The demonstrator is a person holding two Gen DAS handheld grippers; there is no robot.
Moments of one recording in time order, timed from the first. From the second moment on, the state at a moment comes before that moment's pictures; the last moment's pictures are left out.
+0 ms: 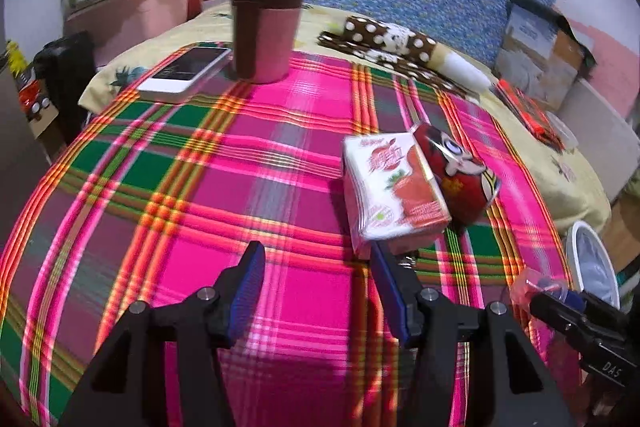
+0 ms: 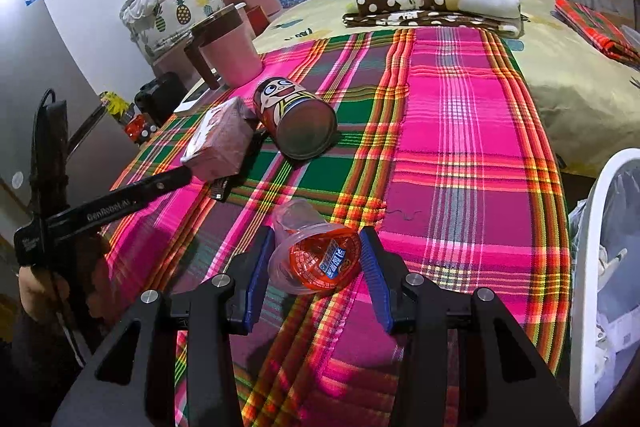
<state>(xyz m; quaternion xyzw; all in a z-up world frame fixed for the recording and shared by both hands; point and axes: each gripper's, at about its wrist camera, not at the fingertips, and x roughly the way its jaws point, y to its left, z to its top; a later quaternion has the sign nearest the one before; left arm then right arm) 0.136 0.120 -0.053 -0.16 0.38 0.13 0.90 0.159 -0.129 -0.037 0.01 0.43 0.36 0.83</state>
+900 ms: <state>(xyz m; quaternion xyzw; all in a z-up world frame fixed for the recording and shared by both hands) 0.174 0.104 -0.055 -0.20 0.37 0.12 0.90 0.159 -0.145 -0.039 0.02 0.43 0.35 0.83</state>
